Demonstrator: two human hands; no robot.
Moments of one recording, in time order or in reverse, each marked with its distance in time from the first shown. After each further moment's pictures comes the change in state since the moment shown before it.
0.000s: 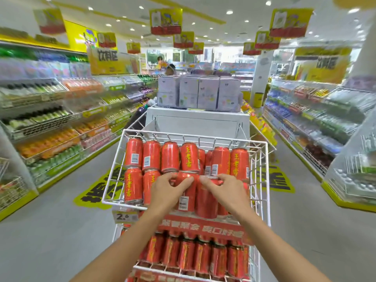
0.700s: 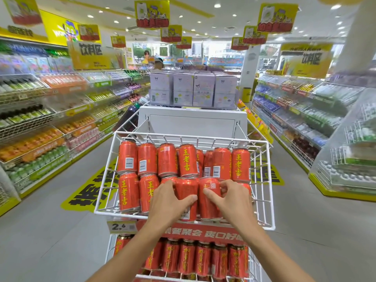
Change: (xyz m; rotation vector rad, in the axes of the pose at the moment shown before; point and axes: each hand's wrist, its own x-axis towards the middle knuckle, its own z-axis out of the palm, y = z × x) left_hand 0.009 -0.014 0.001 0.335 -0.071 0.068; right_hand 0.001 0.019 0.021 -0.220 0.181 -0.103
